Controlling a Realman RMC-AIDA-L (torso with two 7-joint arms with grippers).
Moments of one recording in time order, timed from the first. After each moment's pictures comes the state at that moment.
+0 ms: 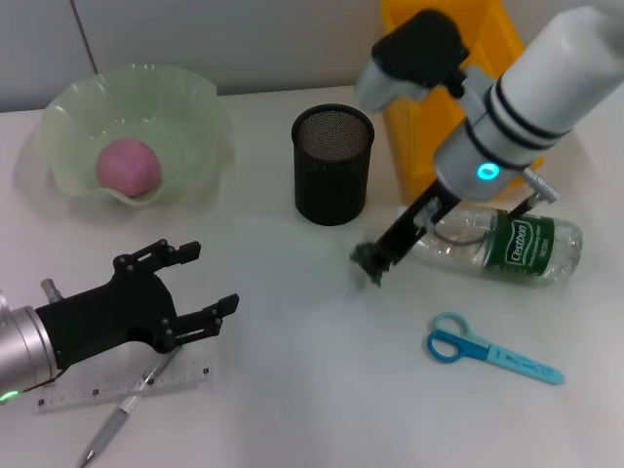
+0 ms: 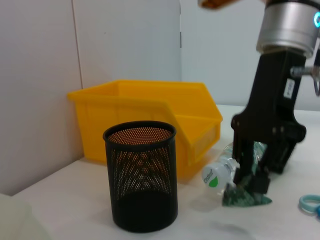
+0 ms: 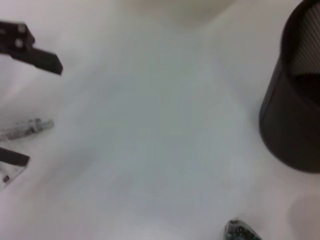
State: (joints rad) left arm -0.32 -2.06 1.26 0.60 1.43 1.23 -0.93; right arm 0.91 2.08 -1.30 -0.87 -2.55 -1.40 2.51
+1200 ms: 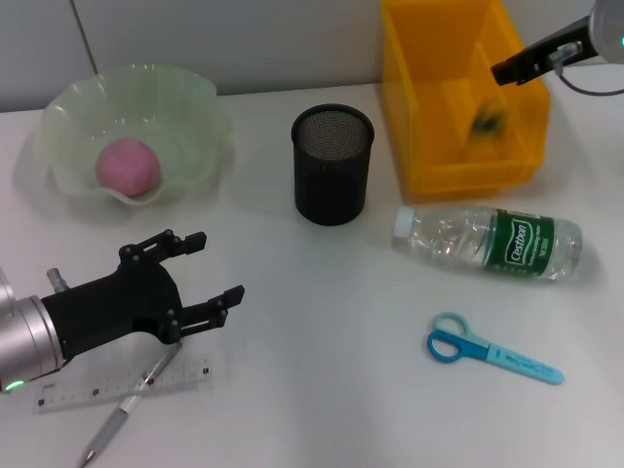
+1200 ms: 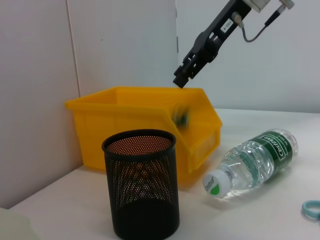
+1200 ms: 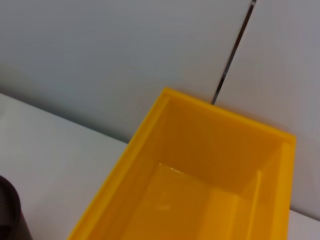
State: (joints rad) left arm -0.34 -2.06 1.25 0.60 1.43 1.23 -0.92; right arm 0.72 2.07 -1.07 -1.23 -2.83 -1.12 2.59
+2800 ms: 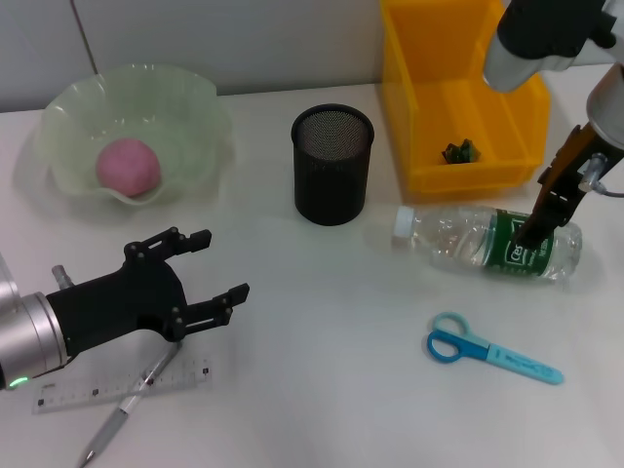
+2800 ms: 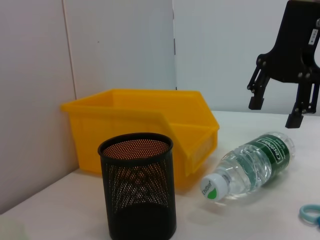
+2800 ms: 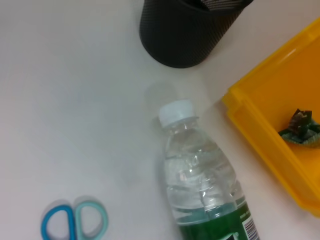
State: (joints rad) left arm -0.35 -2.06 1.26 0.59 1.43 1.23 -0.93; right arm 0.76 2.07 -1.24 -1.40 -2.92 -1.77 2.36
